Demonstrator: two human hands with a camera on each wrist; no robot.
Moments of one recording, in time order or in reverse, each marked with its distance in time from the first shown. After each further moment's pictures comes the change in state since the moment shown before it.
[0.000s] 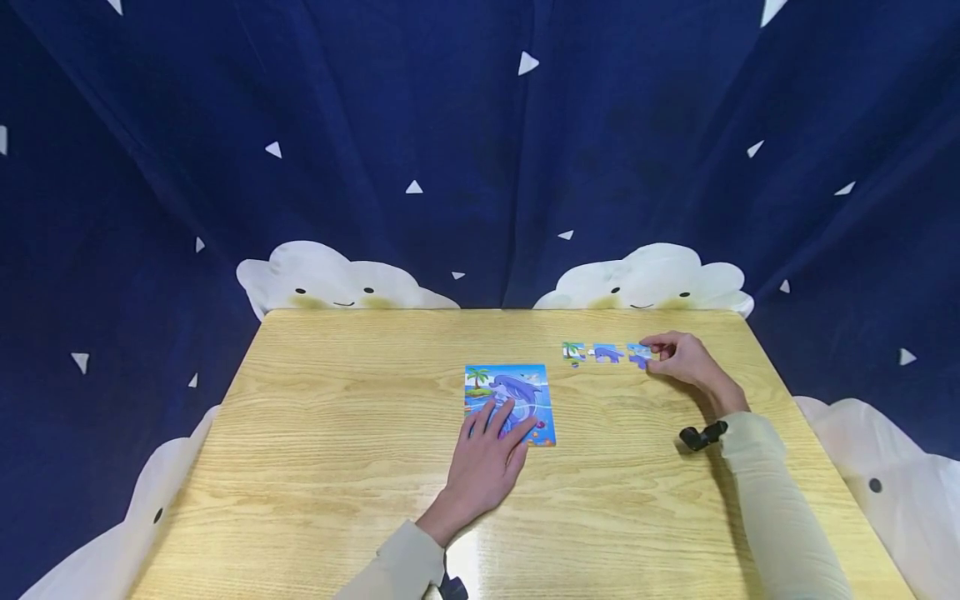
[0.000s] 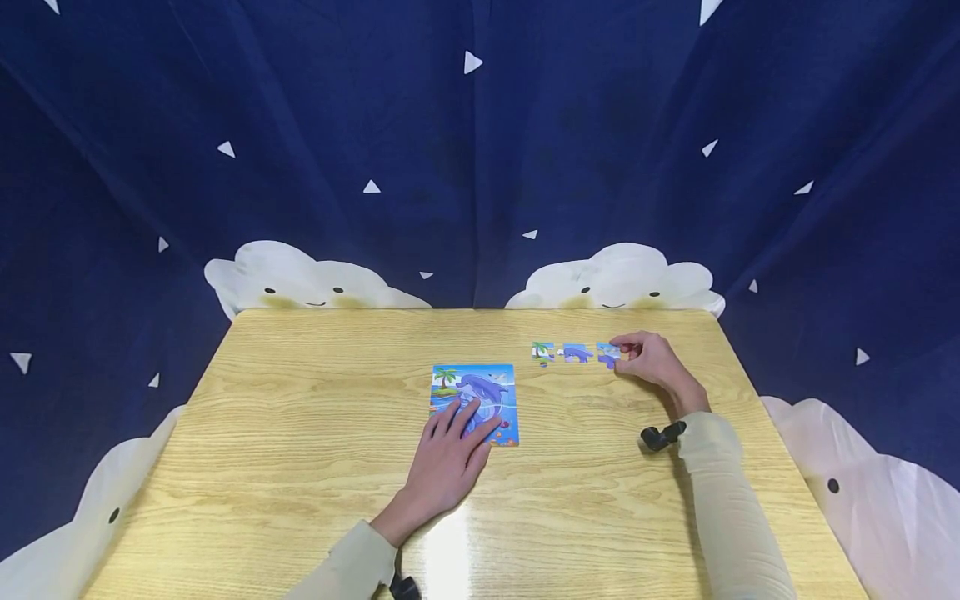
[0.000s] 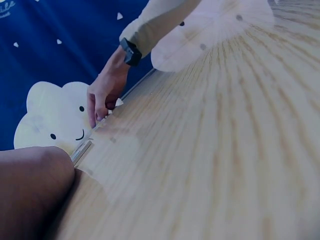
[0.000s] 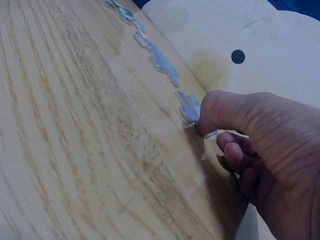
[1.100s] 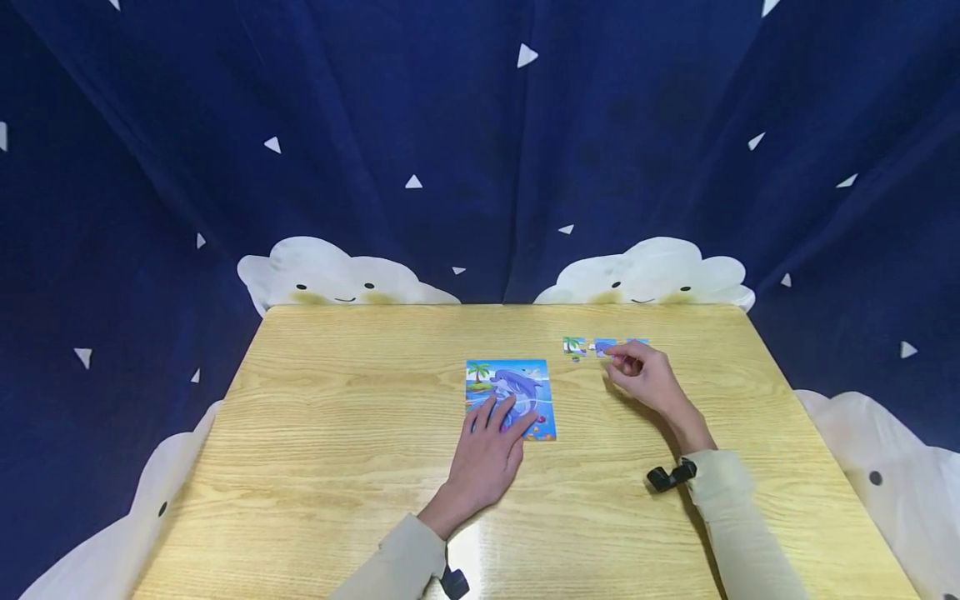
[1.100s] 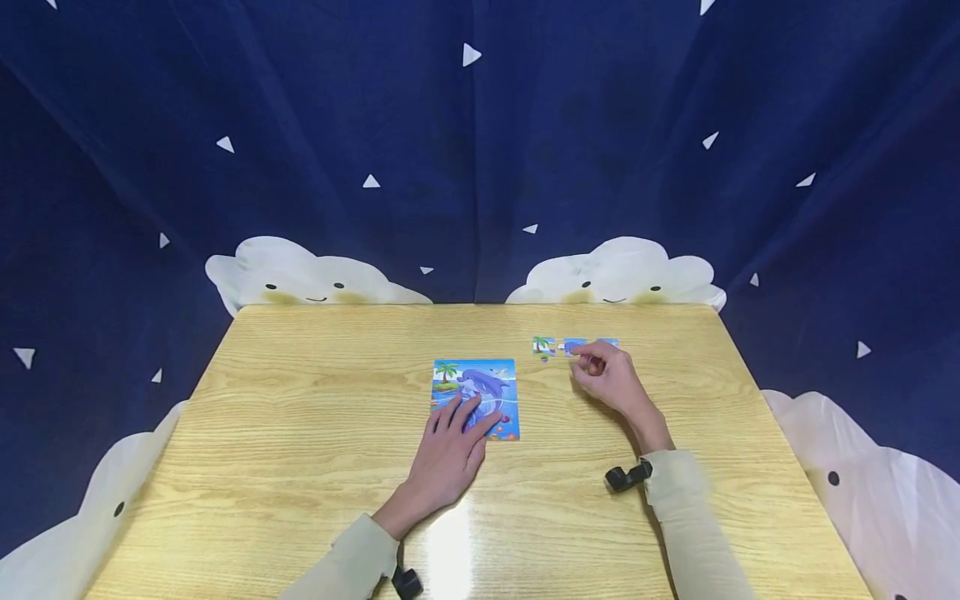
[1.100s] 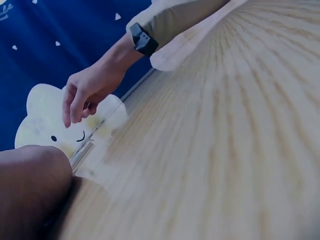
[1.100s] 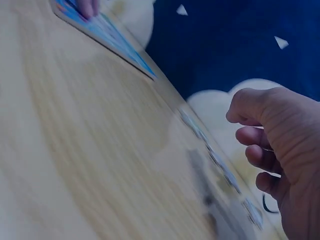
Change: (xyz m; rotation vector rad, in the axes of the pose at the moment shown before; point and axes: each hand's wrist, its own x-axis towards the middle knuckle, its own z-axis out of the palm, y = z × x) left_hand 0.002 0.000 0.001 0.002 -0.001 0.017; right_hand -0.039 -0.070 0.066 0.193 0.200 -0.328
